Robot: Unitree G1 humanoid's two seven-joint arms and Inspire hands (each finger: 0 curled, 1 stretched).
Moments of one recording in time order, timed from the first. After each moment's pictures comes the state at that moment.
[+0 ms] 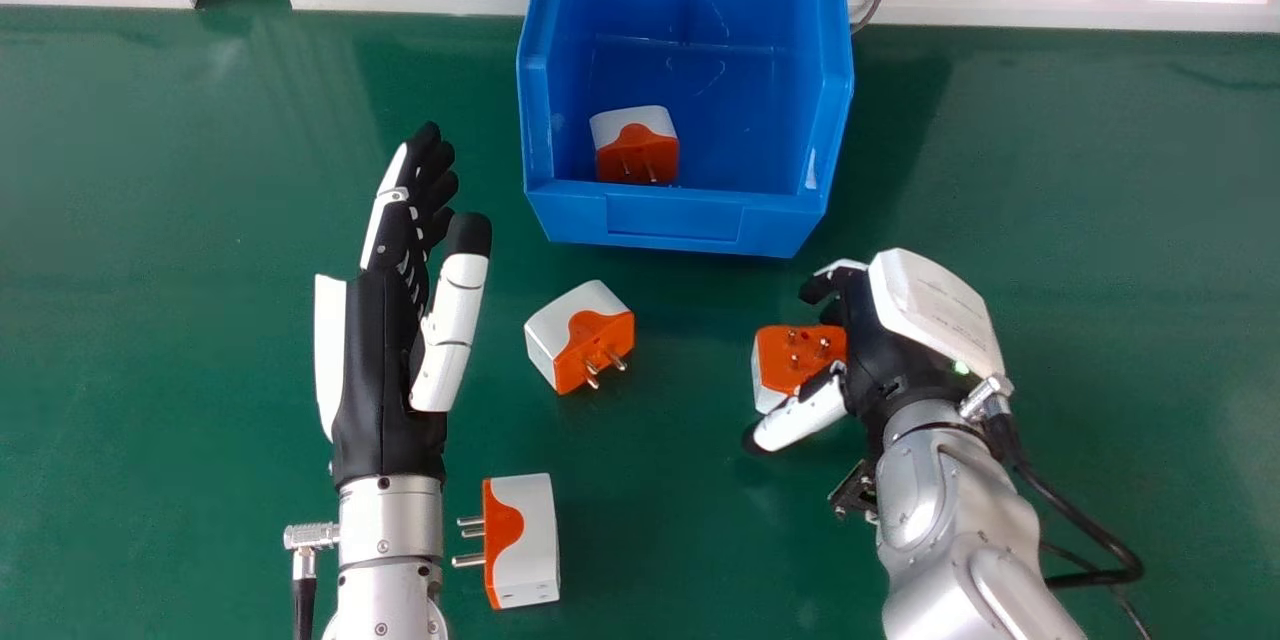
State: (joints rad) left arm -0.28 0.05 0.08 0.81 0.12 -0.93 0.22; right arm -0.36 -0.12 0.42 0.15 -0.72 0.69 -0.04
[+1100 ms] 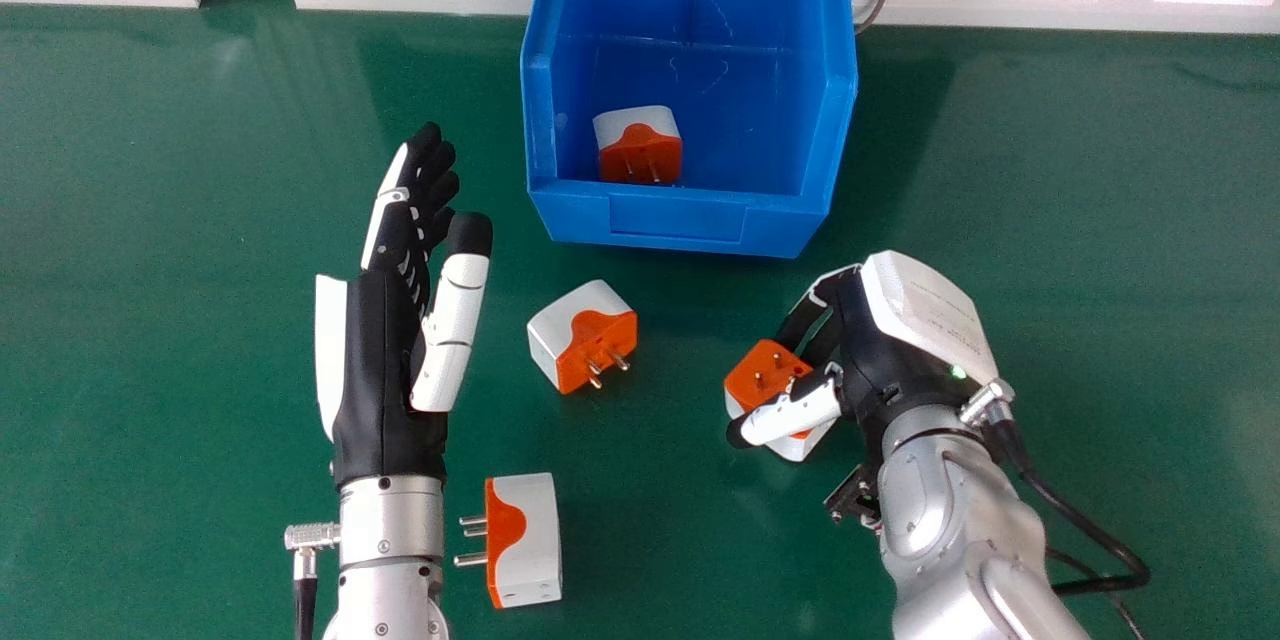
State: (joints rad) left arm -0.28 0.05 0.08 0.81 0.12 -0.93 0.22; right arm -0.34 -0.13 0.43 0.12 -0.72 0.67 -0.03
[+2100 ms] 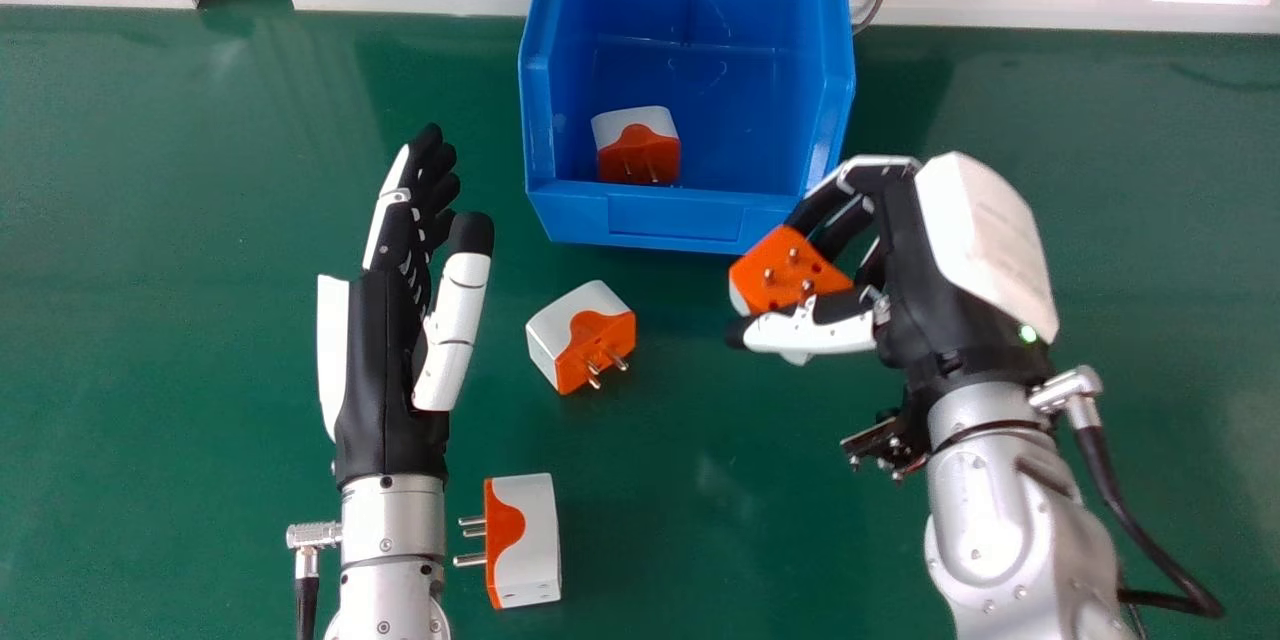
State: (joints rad) left arm -0.28 0.05 0.08 0.81 0.13 -0.91 0.22; right arm -0.19 -0.16 0.35 -0.27 -0.73 0.51 -0.13
